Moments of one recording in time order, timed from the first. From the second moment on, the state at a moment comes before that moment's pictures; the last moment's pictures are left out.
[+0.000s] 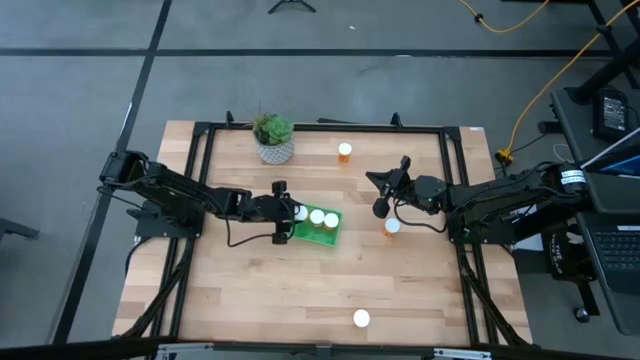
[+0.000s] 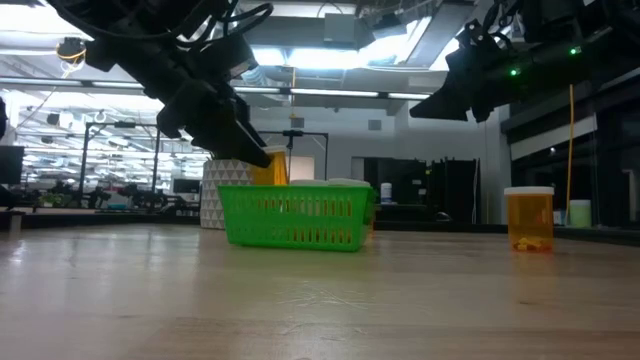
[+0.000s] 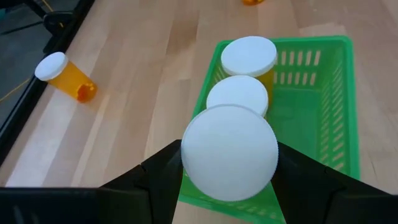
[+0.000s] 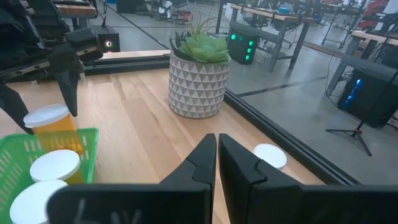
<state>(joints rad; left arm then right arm) -0.11 1.42 0.61 0.15 -0.32 0.09 -0.01 1.13 0.35 0.60 0.52 0.00</state>
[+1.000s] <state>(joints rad) -0.06 1.50 0.61 0.16 -0.29 0.07 -0.01 1.13 0.35 0.60 0.52 0.00</state>
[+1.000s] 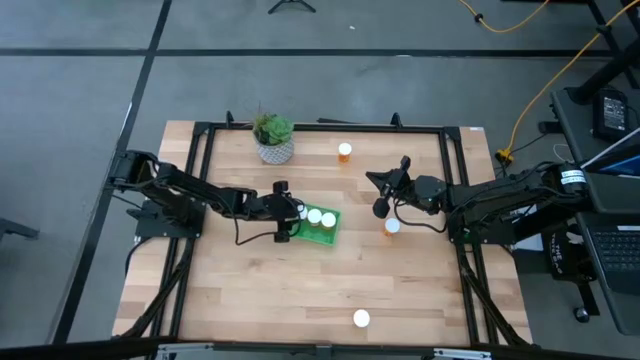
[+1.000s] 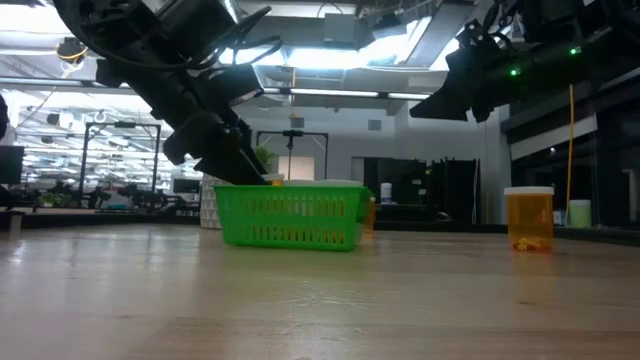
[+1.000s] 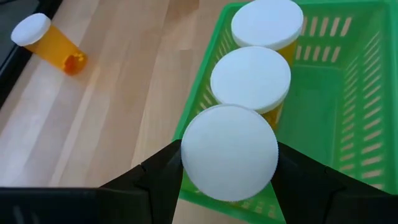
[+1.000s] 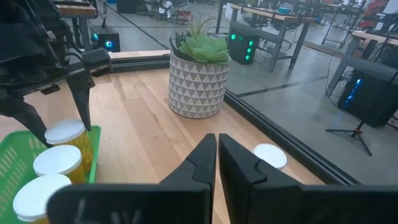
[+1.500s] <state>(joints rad) -0.06 1.50 0.61 0.16 -0.32 0.07 -0.01 1.13 0.35 0.60 0.52 0.00</state>
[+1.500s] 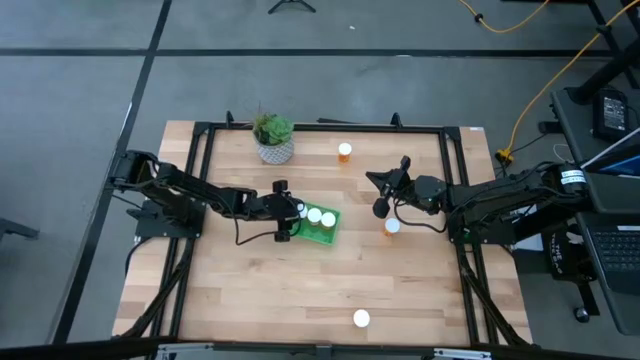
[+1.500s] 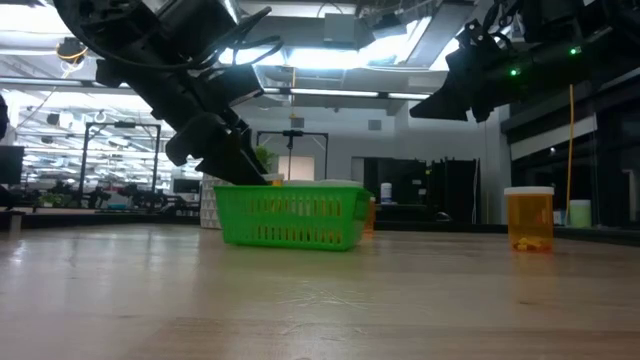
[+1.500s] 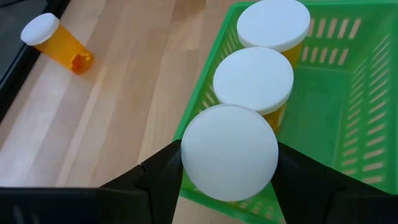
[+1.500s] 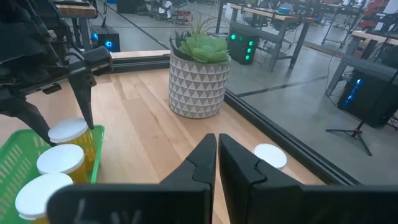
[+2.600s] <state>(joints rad) -0.06 1.50 0.61 0.18 -0.31 0.07 -0.01 1.13 0.35 0.60 0.52 0.00</state>
